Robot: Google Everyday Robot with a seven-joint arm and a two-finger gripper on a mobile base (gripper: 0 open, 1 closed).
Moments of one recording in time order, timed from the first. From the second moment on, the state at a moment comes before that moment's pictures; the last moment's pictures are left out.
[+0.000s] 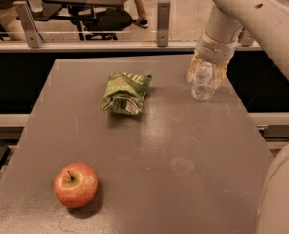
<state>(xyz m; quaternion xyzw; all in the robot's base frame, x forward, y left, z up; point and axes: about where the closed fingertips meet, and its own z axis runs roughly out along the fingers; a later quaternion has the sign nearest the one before) 0.651 -0.187 0.854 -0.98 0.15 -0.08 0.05</state>
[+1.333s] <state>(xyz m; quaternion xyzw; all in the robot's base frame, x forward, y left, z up) 0.621 -0.169 0.985 -0.98 0.09 -0.13 0.12</state>
